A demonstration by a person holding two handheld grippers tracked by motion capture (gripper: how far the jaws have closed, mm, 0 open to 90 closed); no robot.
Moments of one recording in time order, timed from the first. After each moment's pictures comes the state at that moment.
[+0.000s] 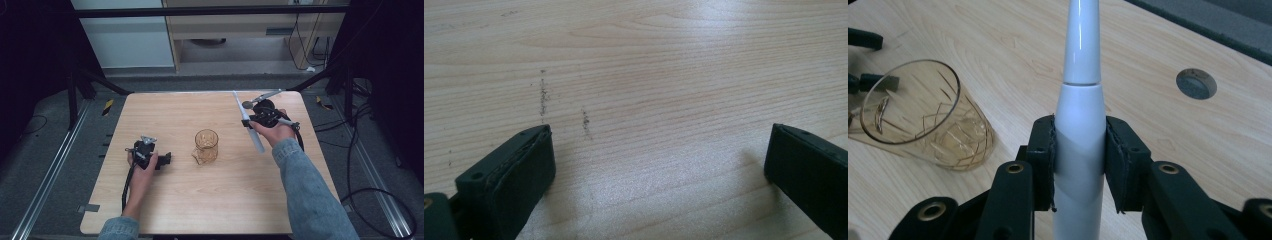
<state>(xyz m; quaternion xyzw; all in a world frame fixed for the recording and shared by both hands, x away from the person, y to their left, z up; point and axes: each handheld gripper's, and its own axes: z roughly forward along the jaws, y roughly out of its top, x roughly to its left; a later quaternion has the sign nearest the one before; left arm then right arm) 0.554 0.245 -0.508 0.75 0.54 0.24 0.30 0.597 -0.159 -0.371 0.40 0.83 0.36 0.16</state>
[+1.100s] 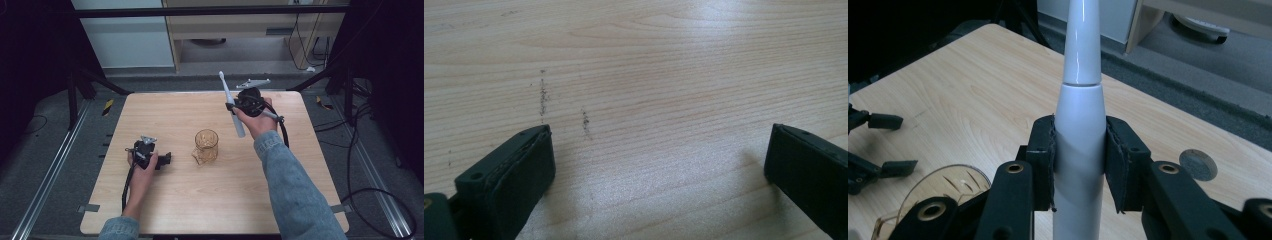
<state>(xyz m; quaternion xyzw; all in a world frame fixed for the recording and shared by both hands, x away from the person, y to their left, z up) 0.554 0.245 -0.508 0.75 0.54 0.24 0.31 0.605 -0.112 -0.337 0.39 0.78 0.43 0.21</state>
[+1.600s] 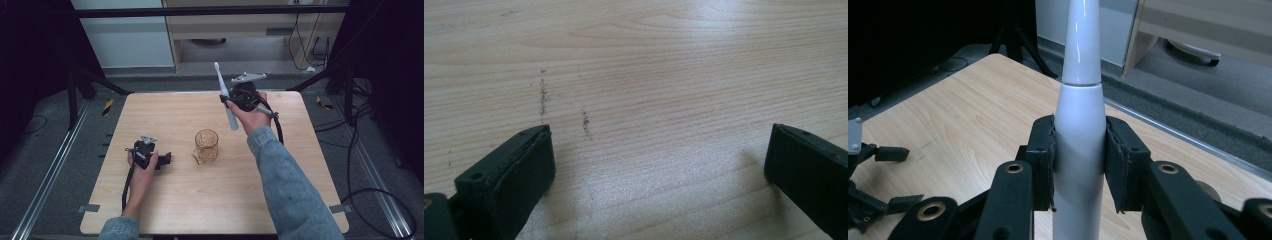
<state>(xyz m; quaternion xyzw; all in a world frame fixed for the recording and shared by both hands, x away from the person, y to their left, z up) 0.554 0.245 -0.508 0.75 0.54 0.24 0.30 0.608 -0.095 -0.320 0.39 0.76 0.46 0.23</state>
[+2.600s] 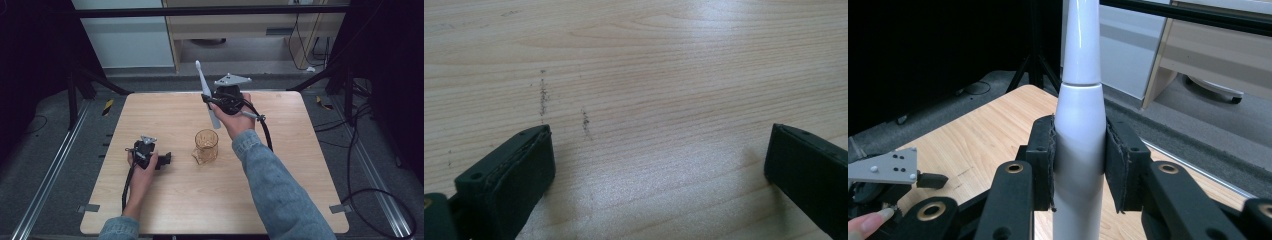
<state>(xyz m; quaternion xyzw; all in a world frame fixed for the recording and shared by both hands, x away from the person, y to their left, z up) 0.554 0.245 -0.508 0.75 0.54 0.24 0.31 0.590 -0.052 -0.313 0.34 0.75 0.52 0.24</state>
